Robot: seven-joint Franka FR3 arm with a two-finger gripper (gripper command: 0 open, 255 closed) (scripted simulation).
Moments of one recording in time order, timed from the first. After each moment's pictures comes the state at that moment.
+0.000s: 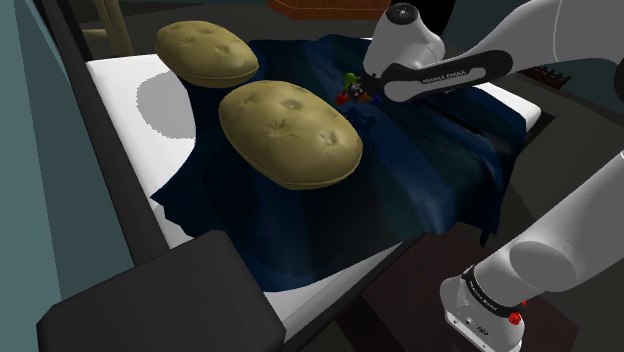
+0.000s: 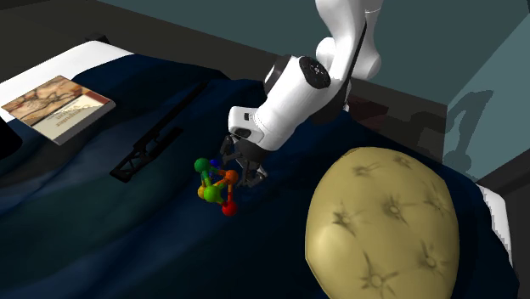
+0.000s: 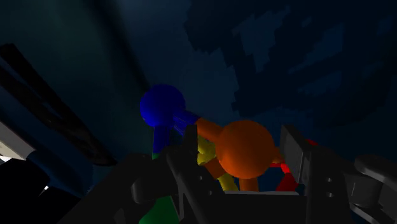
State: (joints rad) arm -0.13 0.06 0.09 -2.06 -0.62 2.44 0.57
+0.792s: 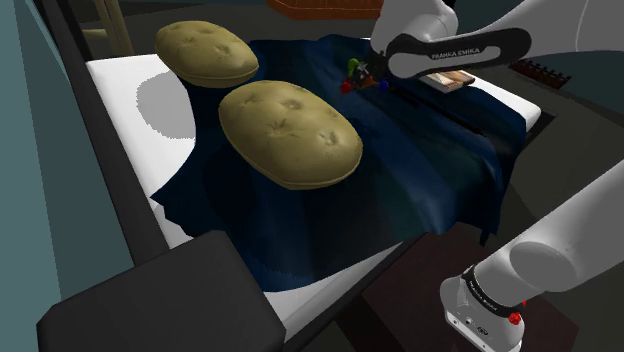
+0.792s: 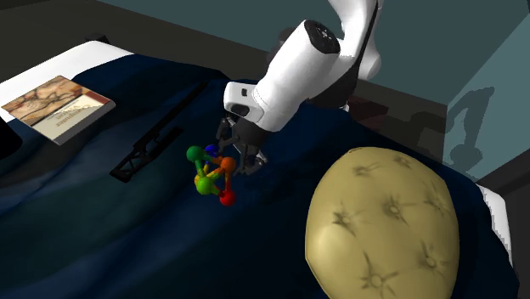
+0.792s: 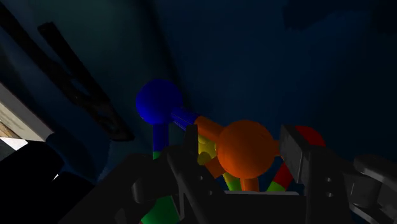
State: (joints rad) arm -0.12 0.01 0.10 -1.98 -0.54 2.32 0.47
